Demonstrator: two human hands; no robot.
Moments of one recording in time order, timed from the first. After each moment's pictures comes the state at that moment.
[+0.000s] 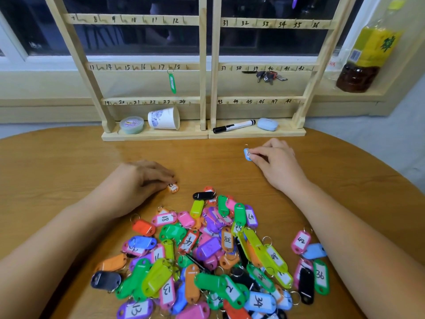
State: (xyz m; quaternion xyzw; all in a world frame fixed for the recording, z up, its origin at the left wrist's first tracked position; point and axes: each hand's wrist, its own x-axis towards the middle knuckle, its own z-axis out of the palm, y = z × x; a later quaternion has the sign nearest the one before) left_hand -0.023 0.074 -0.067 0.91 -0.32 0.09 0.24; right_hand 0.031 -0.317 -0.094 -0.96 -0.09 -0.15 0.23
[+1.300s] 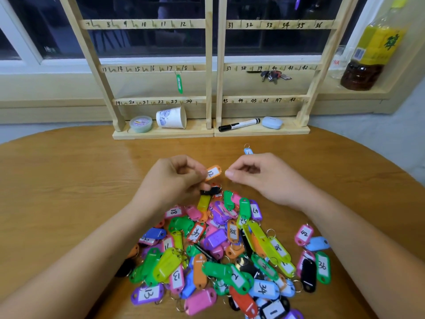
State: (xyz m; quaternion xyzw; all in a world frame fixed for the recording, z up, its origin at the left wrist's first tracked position) left_hand -0.074 -0.018 -0.030 0.77 0.02 -0.09 0.64; right_hand -0.049 -0.264 -0.034 -0.87 -0.19 0.06 0.45
